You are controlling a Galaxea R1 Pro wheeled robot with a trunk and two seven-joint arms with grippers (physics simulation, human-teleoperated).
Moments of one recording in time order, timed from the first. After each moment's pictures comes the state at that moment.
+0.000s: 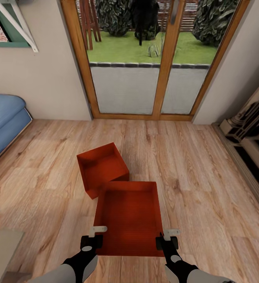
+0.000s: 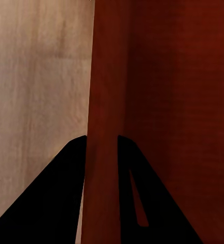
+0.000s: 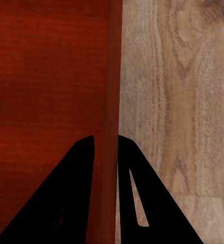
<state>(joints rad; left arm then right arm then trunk) -0.64 -0.14 -0.09 -0.12 0.04 -0.15 0.29 -0.63 0.12 0.42 -0.03 -0.30 -0.41 -0.21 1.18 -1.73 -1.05</state>
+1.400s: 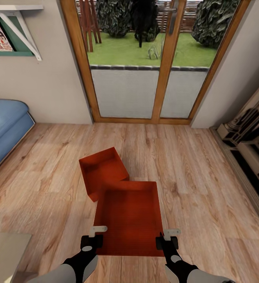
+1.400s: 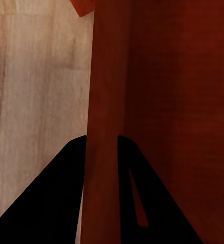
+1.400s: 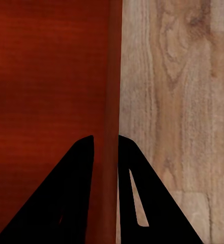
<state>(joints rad) -0.64 -0.14 -0.09 -0.13 0.04 -0.15 0.29 -0.63 0.12 0.44 -0.02 -0.32 -0.41 -0.21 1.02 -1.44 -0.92</state>
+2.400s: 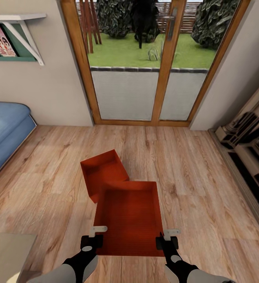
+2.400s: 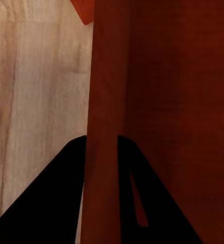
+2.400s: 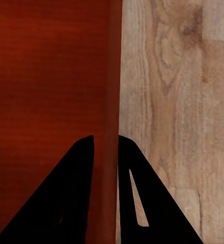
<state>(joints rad) -0.64 -0.14 -0.09 -0.13 0.04 -0.15 0.29 -0.63 0.12 0.44 -0.02 -0.31 -0.41 -0.21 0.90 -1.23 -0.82</state>
